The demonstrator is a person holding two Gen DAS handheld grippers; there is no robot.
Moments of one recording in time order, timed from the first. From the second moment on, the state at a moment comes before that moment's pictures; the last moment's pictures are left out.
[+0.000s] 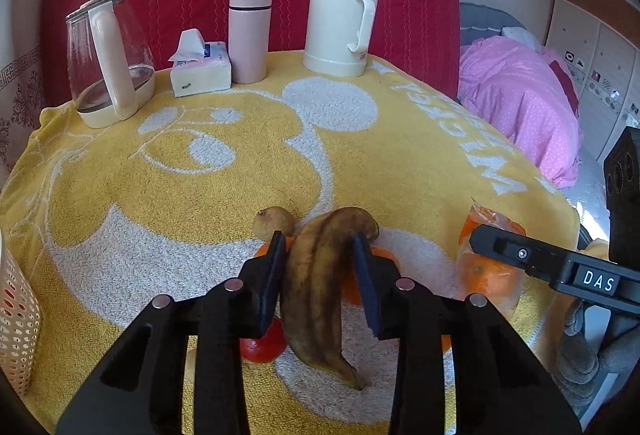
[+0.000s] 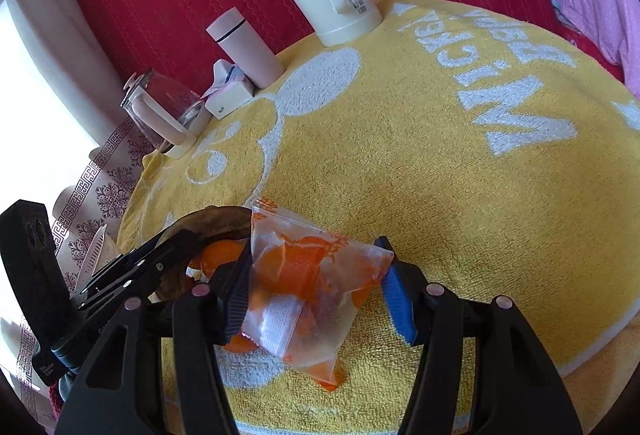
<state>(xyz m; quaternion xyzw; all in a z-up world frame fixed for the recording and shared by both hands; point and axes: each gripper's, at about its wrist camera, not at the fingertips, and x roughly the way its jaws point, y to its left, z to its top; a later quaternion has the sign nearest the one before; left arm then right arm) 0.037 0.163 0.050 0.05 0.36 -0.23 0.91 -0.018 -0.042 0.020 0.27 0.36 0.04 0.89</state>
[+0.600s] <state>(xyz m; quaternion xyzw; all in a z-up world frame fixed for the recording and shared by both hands) 0.018 0.173 0.054 0.01 0.36 -0.24 0.90 -0.017 -0.045 0.015 0.29 0.37 0.04 0.88</state>
